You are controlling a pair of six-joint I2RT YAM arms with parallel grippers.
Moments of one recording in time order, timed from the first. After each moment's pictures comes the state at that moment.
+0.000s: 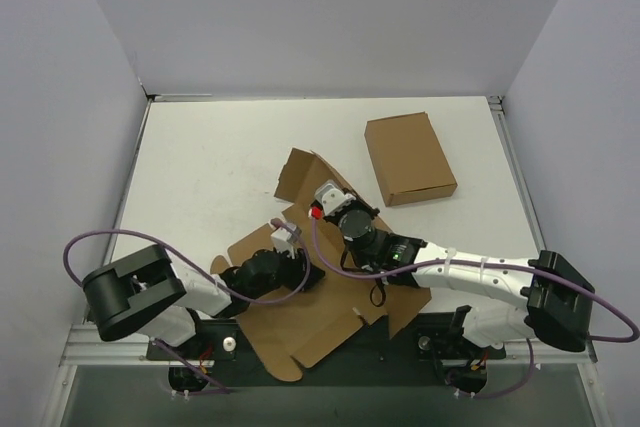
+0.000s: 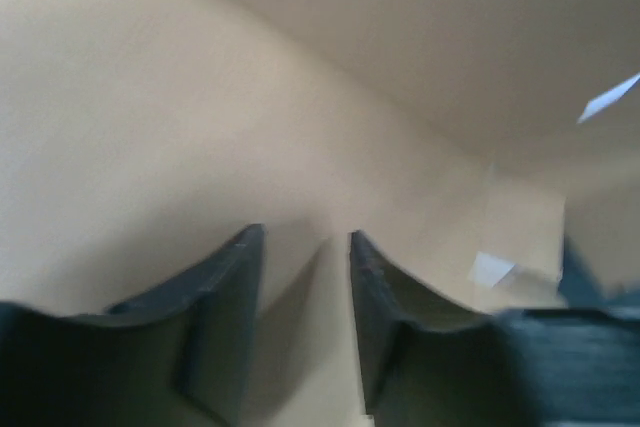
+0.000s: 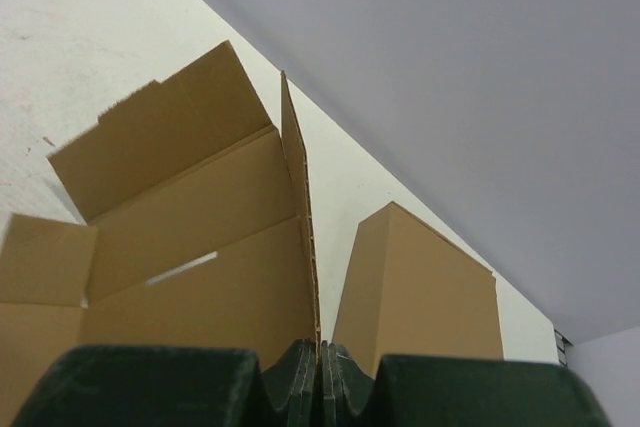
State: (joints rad) left arm -1.02 1.48 0.18 0.89 -0.09 -0.68; right arm 1.09 1.30 0.73 0.26 0.84 -0.40
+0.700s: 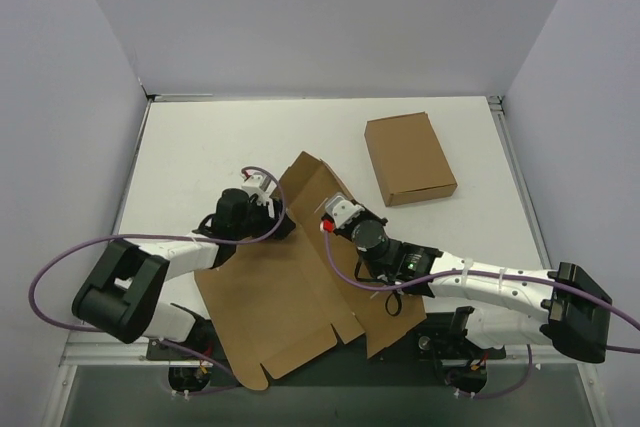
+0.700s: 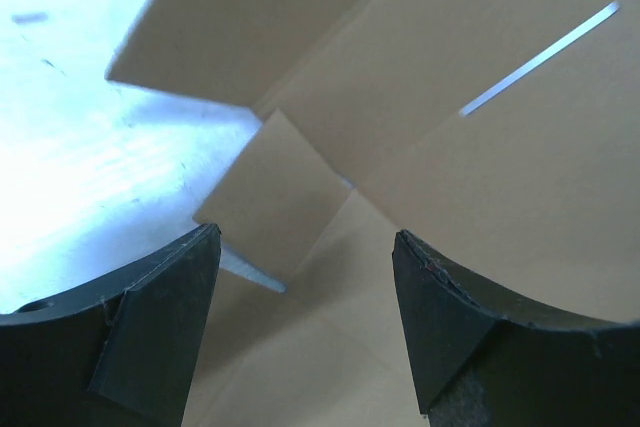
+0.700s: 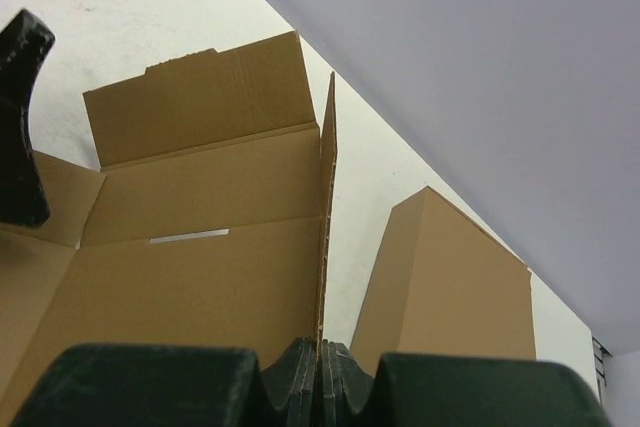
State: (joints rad) left arm -0.45 1.38 0.45 0.39 0.21 -0.42; right arm 1.11 1.17 0.61 0.20 0.75 -0.37
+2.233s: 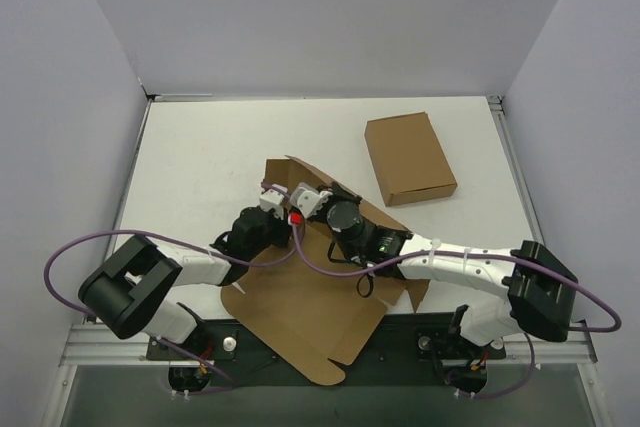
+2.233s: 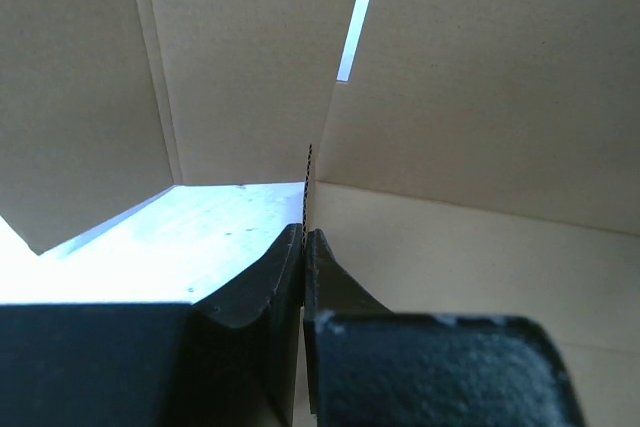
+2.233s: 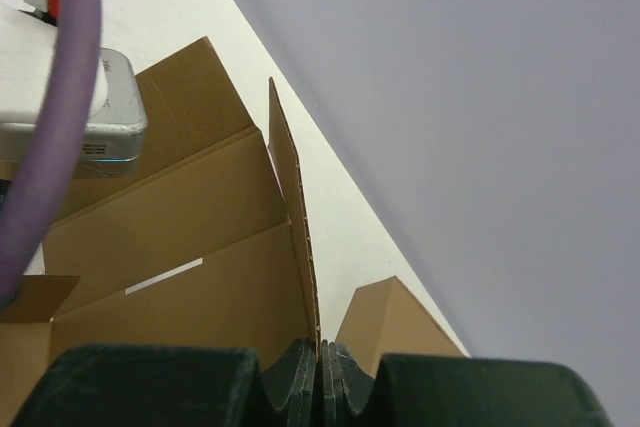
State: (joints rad) left arm -0.67 1.45 0.37 0.66 -0.02 -0.28; right arm 1.08 1.36 0.80 0.27 0.70 -0.61
